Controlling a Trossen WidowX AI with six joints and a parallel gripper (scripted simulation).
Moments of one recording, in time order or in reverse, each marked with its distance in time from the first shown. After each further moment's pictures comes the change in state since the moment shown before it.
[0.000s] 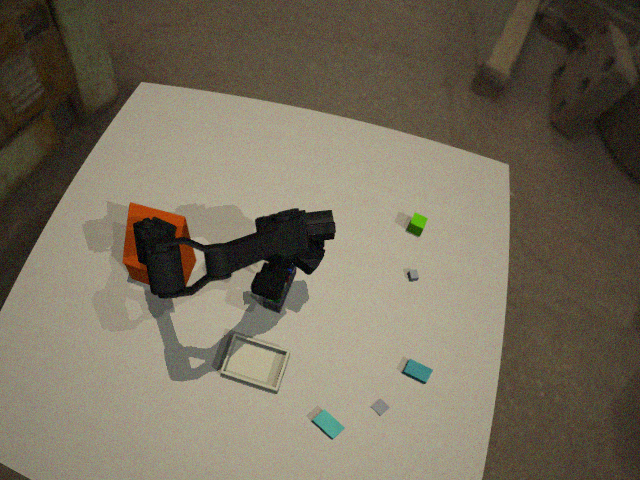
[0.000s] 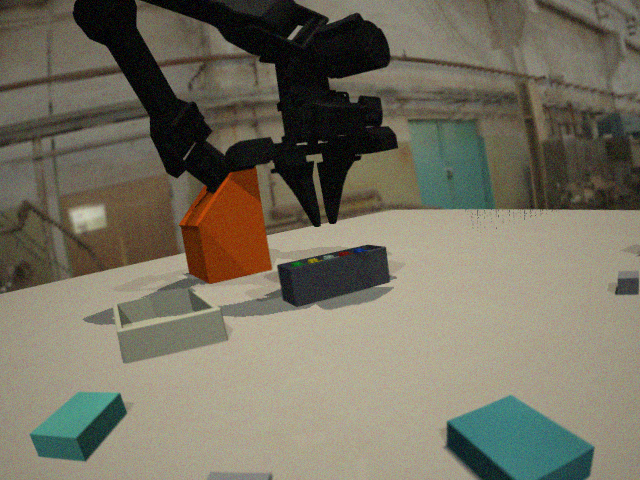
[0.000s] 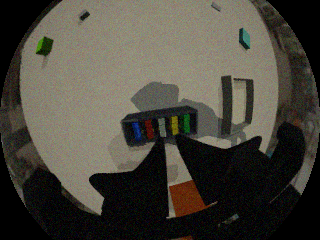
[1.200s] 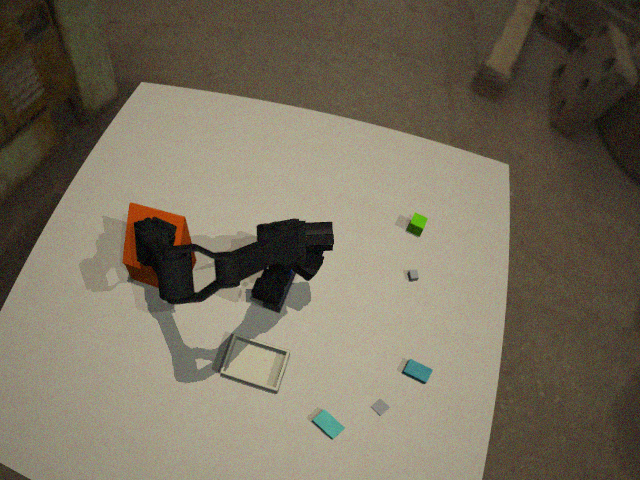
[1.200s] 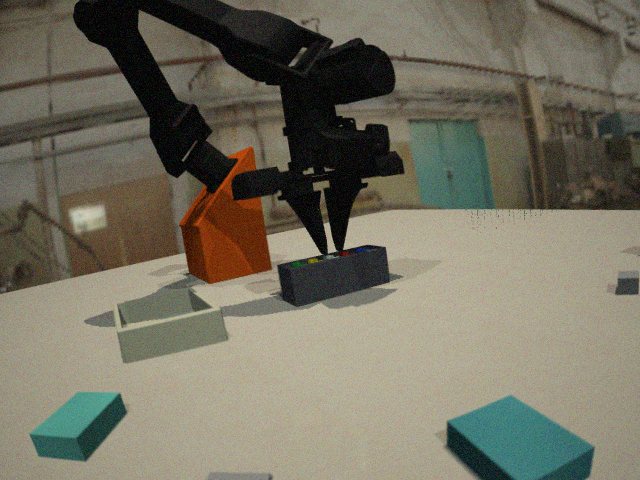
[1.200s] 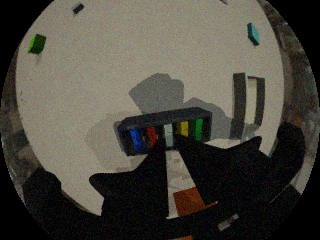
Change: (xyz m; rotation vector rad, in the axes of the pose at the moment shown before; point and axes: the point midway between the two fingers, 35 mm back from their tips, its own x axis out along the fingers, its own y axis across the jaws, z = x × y) arm 0.031 0.003 -0.001 0.011 0.009 0.008
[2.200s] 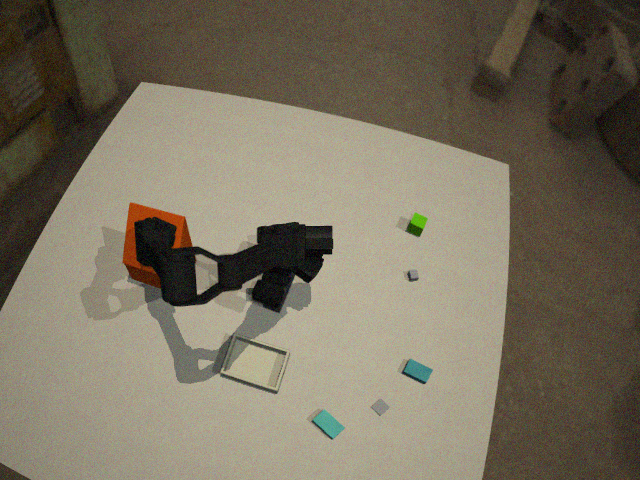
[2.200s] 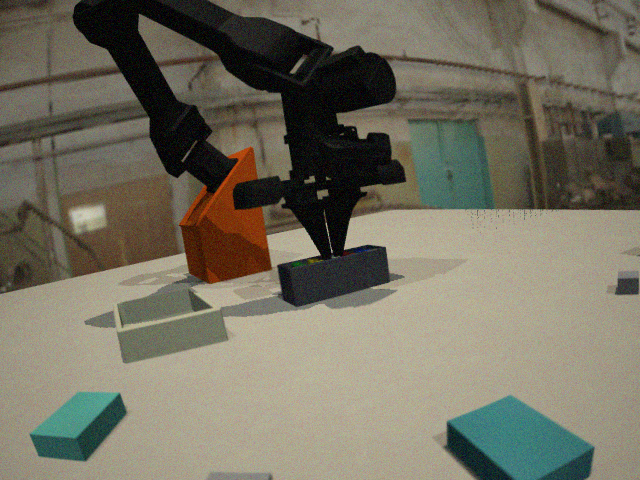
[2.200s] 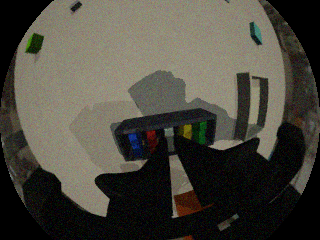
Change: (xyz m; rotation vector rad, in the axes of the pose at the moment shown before) arm 0.010 0.000 0.000 0.000 0.000 -0.001
